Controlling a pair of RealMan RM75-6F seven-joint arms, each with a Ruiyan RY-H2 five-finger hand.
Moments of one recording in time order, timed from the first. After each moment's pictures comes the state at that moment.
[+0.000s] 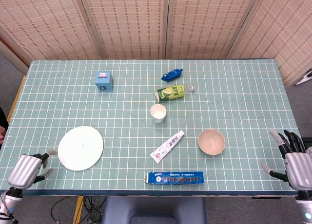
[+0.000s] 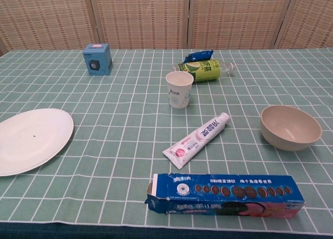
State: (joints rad) left arm -0.17 -1.26 0.03 -1.25 1.72 1.47 -0.10; right arm 0.02 -1.05 0.04 -1.70 -1.56 1.53 0.06
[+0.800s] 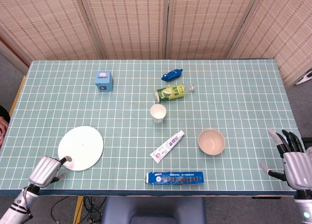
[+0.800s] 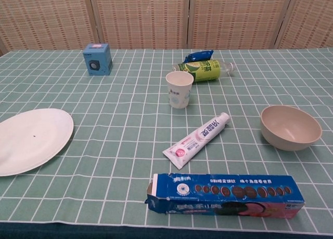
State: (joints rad) left arm -0.23 -1.50 0.09 -0.90 1.76 1.43 -0.18; right arm 0.03 -1.05 0.04 -1.72 -1.55 1.52 0.04
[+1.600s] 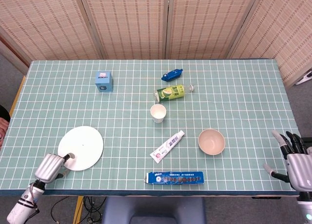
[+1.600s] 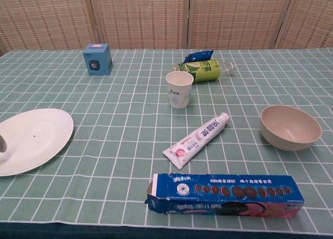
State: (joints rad) left arm -0.26 -1.59 0.09 -0.79 1.71 1.40 -0.22; right arm 0.01 -1.04 0.04 -1.71 -1.53 1.53 0.04
